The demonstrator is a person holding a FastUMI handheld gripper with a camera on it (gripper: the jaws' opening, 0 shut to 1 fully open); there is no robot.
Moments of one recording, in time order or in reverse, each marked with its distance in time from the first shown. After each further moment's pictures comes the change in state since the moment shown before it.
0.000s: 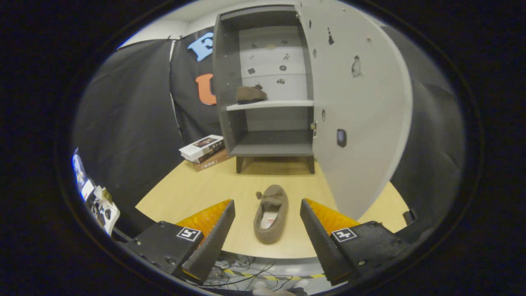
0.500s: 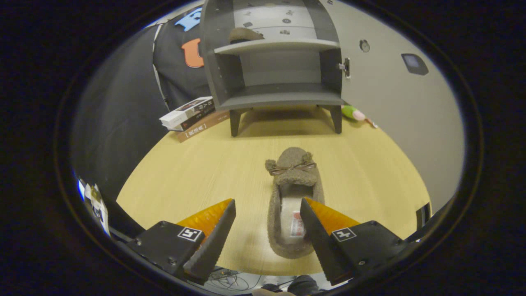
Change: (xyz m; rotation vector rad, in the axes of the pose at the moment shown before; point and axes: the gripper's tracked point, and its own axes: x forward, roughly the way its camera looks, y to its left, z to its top) arm 0.150 0.013 -0.075 0.088 0.220 -0.013
